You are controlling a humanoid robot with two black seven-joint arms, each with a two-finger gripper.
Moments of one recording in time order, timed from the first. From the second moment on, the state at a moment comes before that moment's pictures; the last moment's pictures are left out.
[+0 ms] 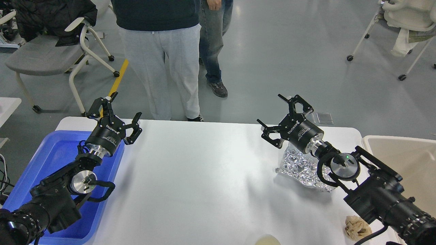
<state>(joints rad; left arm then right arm) -0.64 0.30 -0.66 -0.46 0.07 -0.60 -0.60 0.66 -0.19 0.82 0.77 0.13 0.37 -0.04</state>
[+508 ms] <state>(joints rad) -0.64 0.30 -0.66 -0.46 0.07 -0.60 -0.60 0.66 -0.21 0.81 0.81 0.13 0.37 -0.04</state>
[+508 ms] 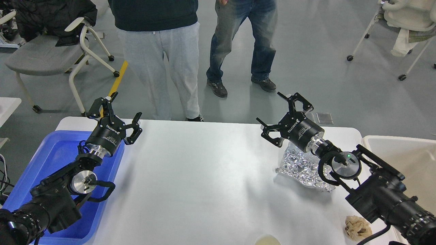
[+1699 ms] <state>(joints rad) -0.64 0.30 -0.66 -0.46 0.07 -0.60 -0.60 1.42 -0.65 -0.12 1.30 0.24 0.07 -0.11</state>
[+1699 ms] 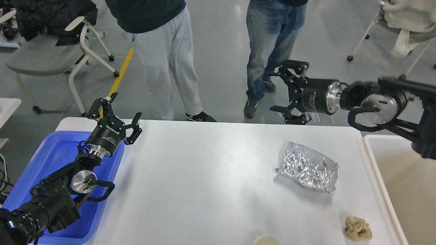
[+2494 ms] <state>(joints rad) -0.64 0.30 -0.66 -0.46 0.07 -0.60 -0.60 1.83 -0.56 -0.80 1.68 0.40 -0.24 -0.10</state>
